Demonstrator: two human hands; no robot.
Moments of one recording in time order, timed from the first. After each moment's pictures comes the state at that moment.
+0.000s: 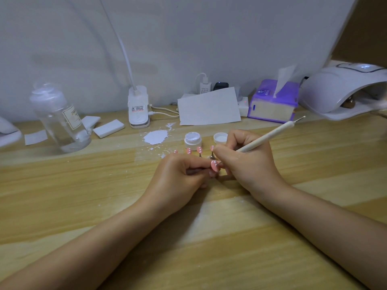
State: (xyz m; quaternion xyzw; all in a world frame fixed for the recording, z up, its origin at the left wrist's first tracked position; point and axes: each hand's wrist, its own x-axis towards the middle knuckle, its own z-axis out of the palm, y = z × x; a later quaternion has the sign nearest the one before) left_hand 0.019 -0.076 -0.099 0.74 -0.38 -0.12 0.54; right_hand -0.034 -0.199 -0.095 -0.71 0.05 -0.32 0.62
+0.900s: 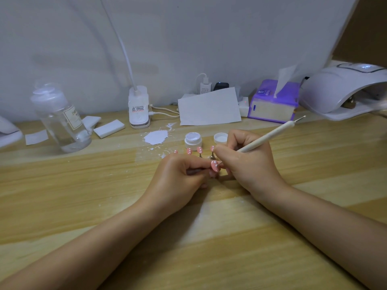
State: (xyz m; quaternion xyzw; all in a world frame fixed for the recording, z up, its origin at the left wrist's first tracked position) left_hand 0.020 -0.076 -0.101 0.74 -0.38 -0.12 0.55; right_hand -0.035 -0.198 -0.093 -0.72 0.06 -0.32 0.61
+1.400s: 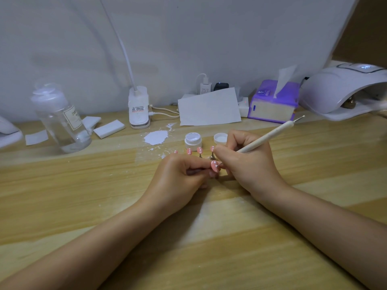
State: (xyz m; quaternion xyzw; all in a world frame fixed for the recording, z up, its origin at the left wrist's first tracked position) left_hand 0.021 -0.076 -0.101 0.74 -0.38 -0.12 0.54; right_hand -0.036 -0.197 -0.091 -0.72 0.05 -0.32 0.62
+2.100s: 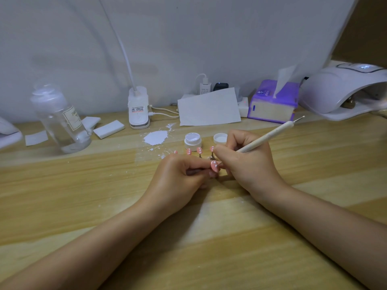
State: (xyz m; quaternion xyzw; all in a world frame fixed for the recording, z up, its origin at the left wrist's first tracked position) left_hand 0.020 -0.077 -0.101 0.74 -0.38 -0.12 0.55; right_hand -0.033 -0.199 -0.094 -0.72 0.07 -0.33 0.61
